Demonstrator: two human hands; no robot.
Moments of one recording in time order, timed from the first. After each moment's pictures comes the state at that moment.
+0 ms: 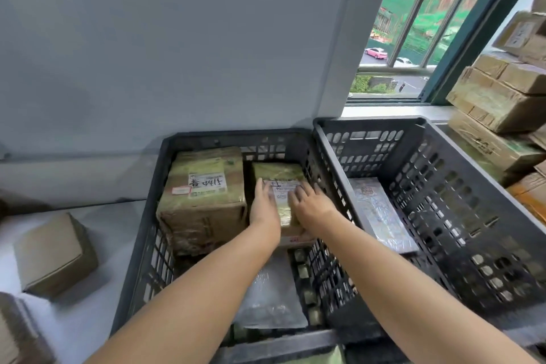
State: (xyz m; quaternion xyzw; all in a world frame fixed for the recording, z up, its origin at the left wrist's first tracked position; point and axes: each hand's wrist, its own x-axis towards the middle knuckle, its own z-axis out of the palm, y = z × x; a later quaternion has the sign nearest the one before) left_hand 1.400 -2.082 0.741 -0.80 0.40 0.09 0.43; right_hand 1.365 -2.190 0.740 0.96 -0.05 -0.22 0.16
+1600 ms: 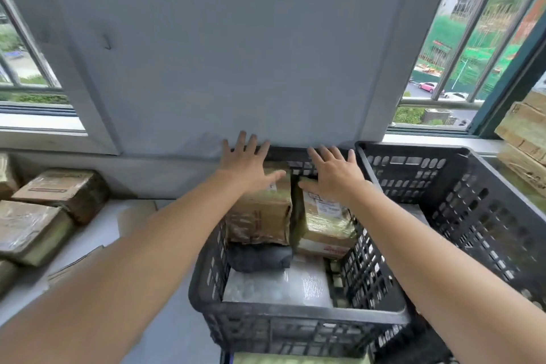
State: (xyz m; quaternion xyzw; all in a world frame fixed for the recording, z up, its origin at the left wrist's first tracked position) left_hand 1.446 -1.947 0.860 -0.96 0.26 -0.02 0.08; right_hand 1.375 -2.146 0.847 1.00 -0.06 -0.01 0.05
